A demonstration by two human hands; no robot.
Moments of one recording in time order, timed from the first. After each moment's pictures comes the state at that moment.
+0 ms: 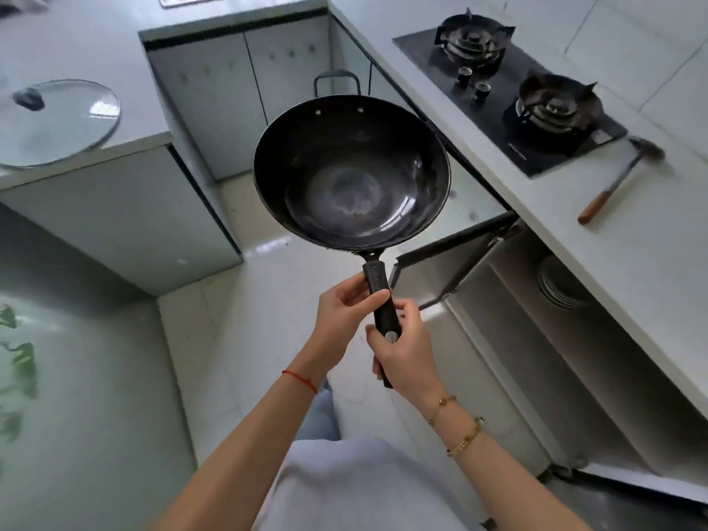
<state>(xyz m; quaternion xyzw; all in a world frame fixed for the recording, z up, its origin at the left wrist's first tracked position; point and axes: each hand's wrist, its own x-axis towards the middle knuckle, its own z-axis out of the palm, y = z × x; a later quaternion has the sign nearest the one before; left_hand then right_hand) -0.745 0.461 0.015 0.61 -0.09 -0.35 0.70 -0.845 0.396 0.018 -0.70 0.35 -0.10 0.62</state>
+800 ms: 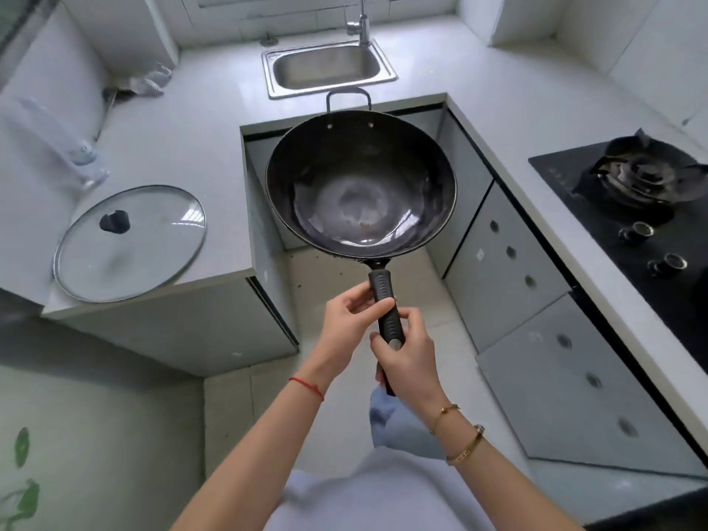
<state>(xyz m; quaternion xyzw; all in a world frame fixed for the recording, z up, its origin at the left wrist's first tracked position) -0.271 0.377 0.014 0.62 -0.04 -0.27 0.73 -0.359 0.298 0.021 -0.71 0.27 -0.06 0.64</state>
